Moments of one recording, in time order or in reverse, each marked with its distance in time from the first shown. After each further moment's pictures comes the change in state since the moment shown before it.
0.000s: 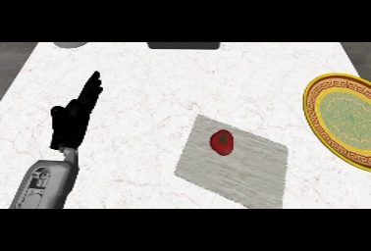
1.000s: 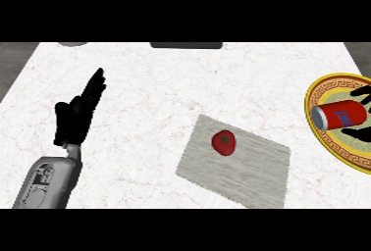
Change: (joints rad) left arm -0.027 -0.023 0.012 0.007 -0.021 -0.020 0.010; right arm -0.371 0.325 0.282 0.265 0.319 -0.182 0.234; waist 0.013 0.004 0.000
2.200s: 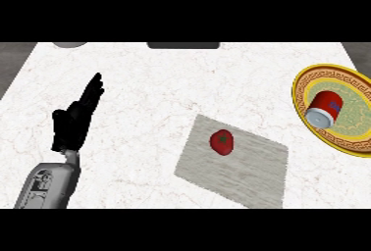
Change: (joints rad) left arm 0.041 -0.011 0.011 -0.022 -0.017 -0.009 -0.016; right arm -0.031 -0.190 -0.412 0.317 -0.383 0.296 -0.137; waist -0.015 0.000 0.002
